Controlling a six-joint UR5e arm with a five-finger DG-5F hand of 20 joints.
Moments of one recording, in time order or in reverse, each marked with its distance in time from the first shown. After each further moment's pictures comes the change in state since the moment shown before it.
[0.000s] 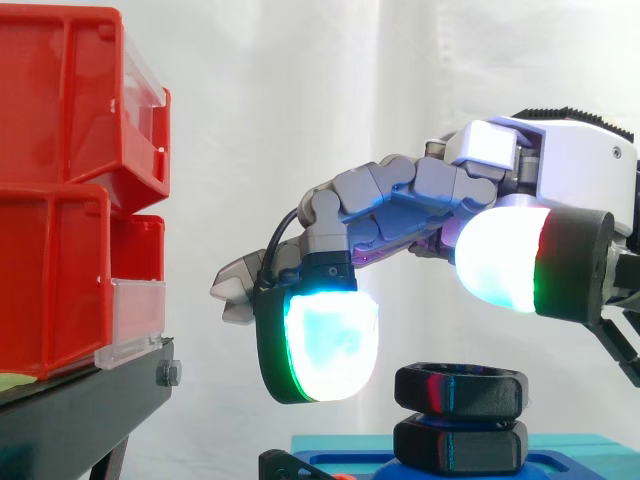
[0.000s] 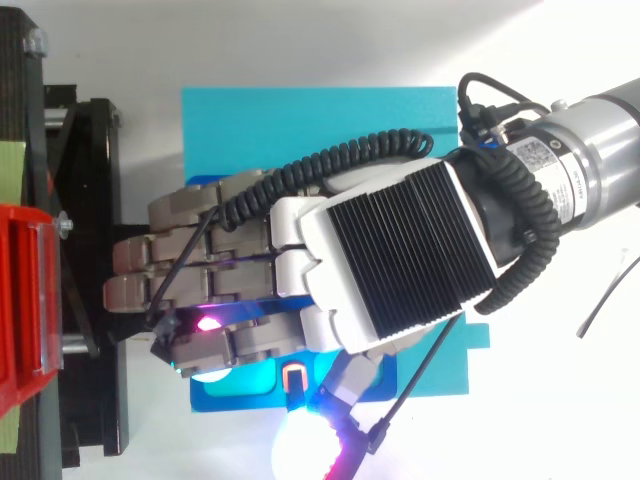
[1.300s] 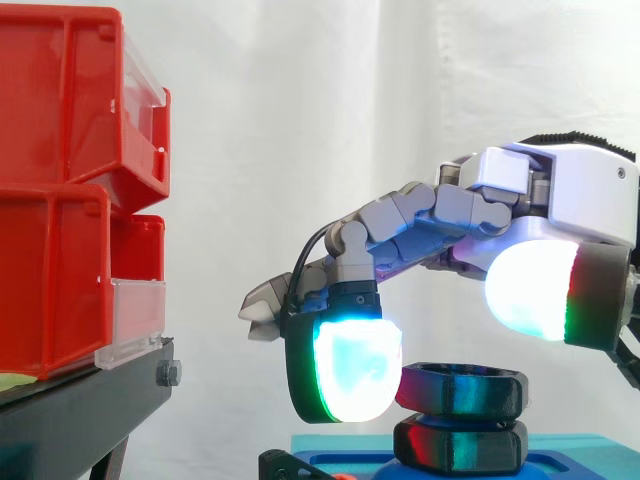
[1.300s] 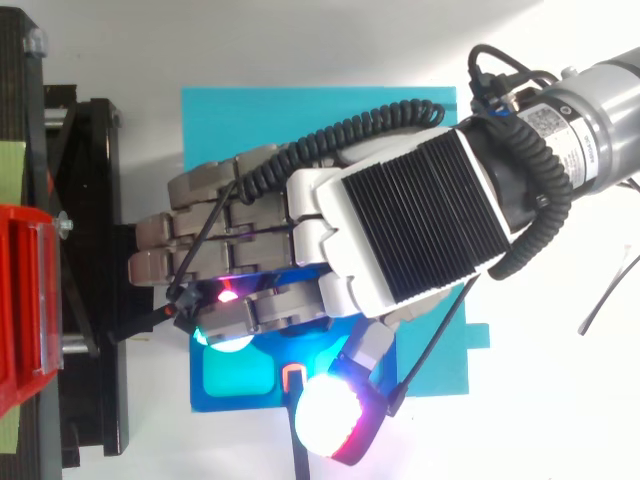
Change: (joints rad) arm -0.039 0.001 0.000 -0.028 -0.071 -0.009
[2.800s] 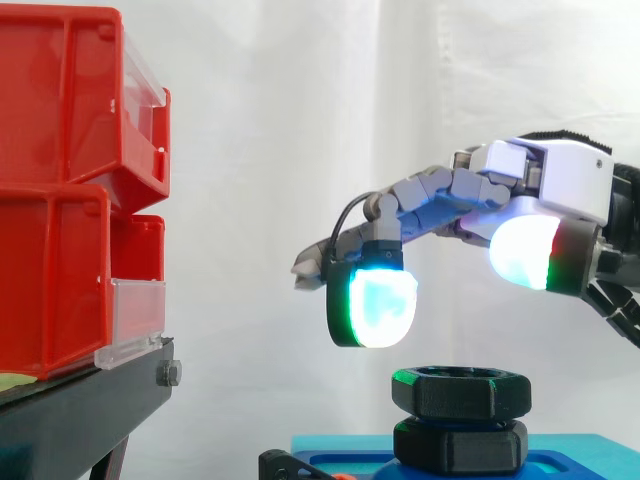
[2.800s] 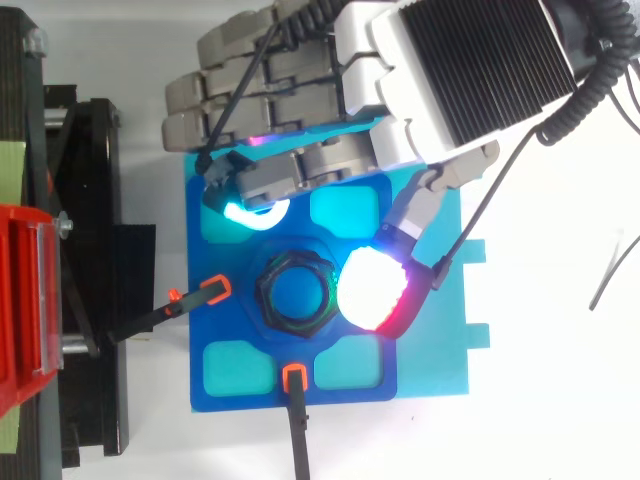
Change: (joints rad) arm -0.124 0.012 0.047 -0.030 -0.154 -0.019
